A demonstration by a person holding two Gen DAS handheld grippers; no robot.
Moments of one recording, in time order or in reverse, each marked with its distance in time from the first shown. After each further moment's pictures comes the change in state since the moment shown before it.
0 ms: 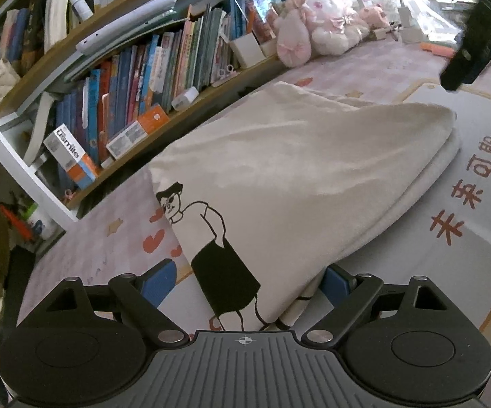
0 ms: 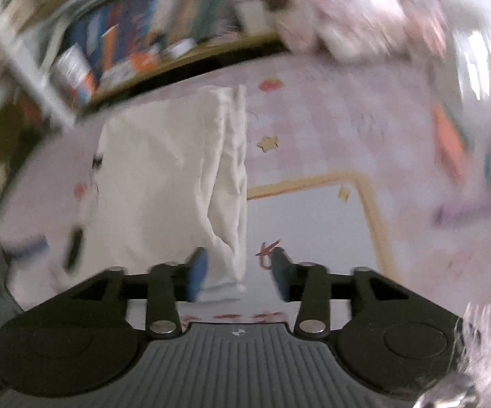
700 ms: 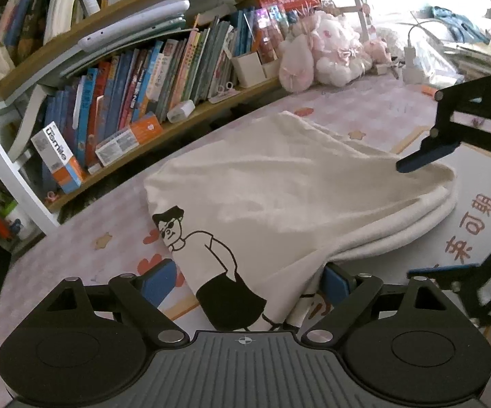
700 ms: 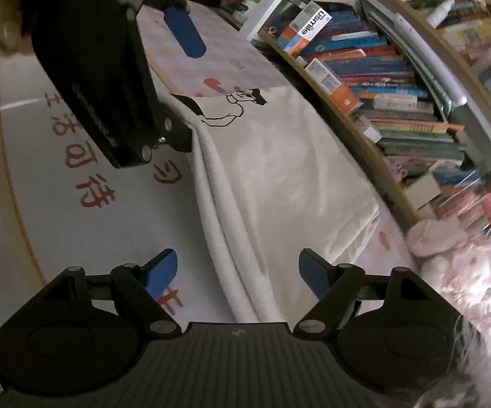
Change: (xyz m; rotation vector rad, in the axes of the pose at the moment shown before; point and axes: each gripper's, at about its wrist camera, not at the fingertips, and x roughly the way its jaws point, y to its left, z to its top) left arm 0.002 0.038 0.019 -0.088 -0.036 -0.120; right arm 0.059 0.122 -0.070 -1.053 -0.139 -0.116
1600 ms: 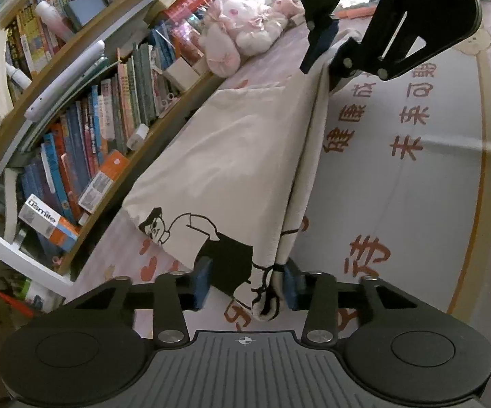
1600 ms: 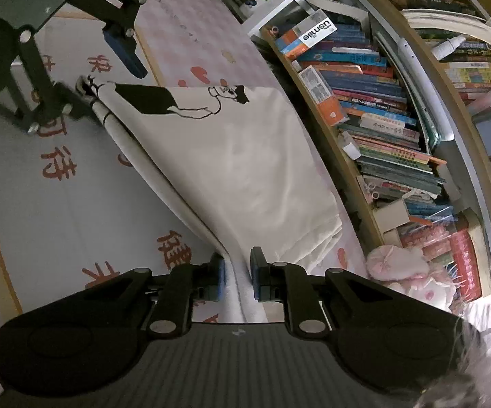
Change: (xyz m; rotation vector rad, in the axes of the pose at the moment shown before) left arm -0.007 -0.039 -0.052 0.435 -0.016 0.032; right arm -0.004 -0.015 0.001 -0.161 0.033 -0.068
